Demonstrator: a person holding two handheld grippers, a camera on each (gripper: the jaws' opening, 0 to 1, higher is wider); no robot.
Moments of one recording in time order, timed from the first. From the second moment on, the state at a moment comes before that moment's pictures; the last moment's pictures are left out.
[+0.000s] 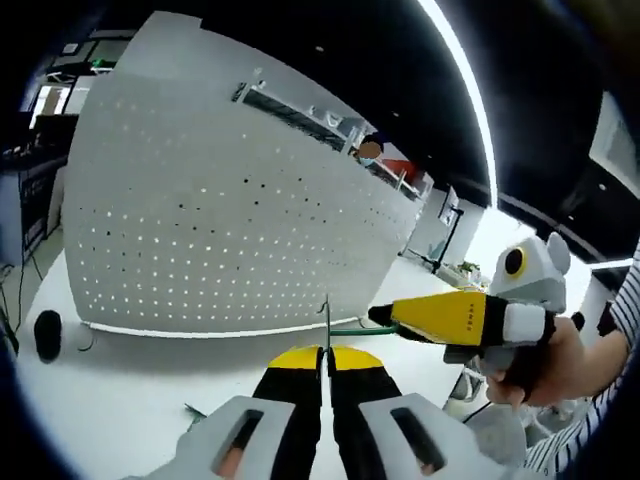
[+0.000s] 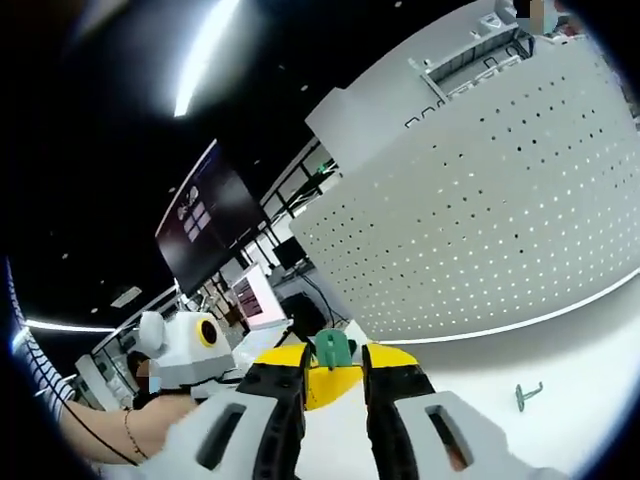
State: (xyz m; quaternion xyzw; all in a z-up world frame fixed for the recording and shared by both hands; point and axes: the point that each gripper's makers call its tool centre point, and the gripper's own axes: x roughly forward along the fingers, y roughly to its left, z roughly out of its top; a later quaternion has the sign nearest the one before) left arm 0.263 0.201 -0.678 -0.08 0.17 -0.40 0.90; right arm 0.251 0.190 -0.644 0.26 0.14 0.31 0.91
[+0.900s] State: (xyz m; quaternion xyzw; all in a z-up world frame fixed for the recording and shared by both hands) left arm 0.259 0.198 -0.664 -0.06 0.12 -0.40 0.91; right arm 0.251 0.203 -0.644 0.25 0.14 0.33 0.90
